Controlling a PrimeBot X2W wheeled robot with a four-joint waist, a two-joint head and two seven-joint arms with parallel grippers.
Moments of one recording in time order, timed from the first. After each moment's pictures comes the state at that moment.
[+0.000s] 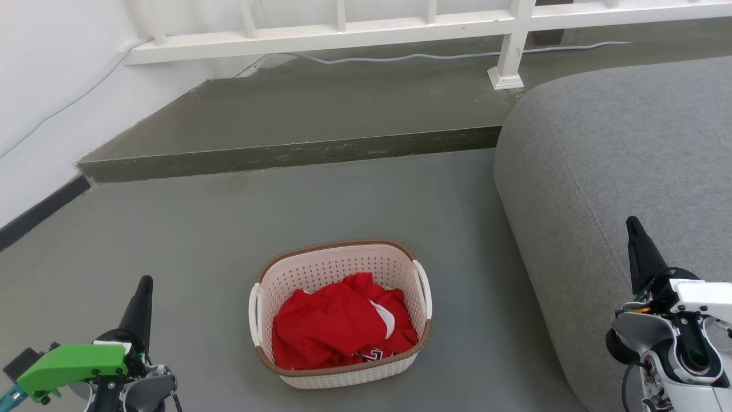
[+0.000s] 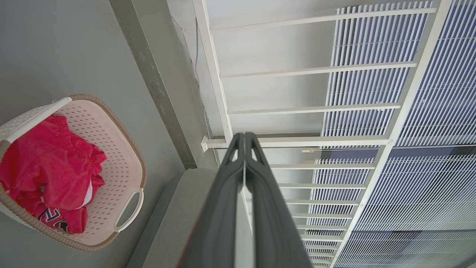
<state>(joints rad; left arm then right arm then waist) -0.06 0.04 0.09 0.28 -1.60 -0.12 0.11 -0.09 -0.06 -0.10 0.28 1.64 0.12 0.08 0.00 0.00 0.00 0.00</state>
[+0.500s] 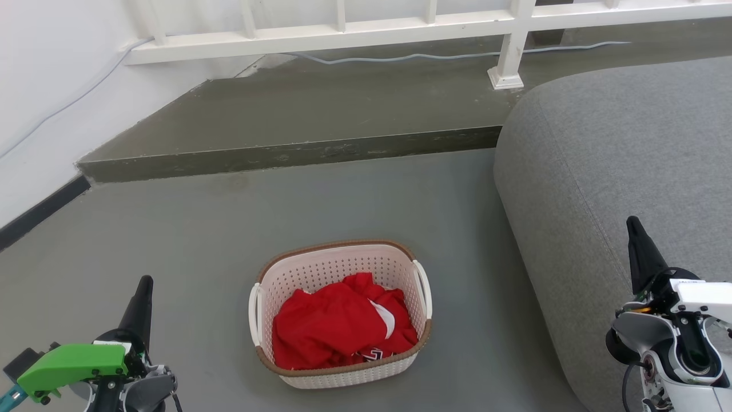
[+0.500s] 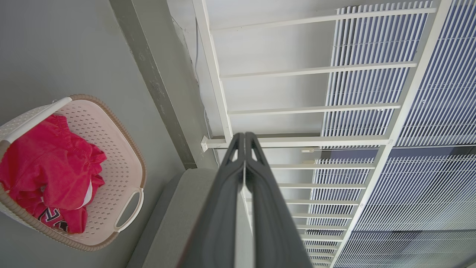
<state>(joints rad) -0.06 0.04 0.09 0.28 -1.60 -0.12 0.11 -0.09 -0.06 -0.10 0.28 1.64 0.12 0.08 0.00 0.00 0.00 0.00</state>
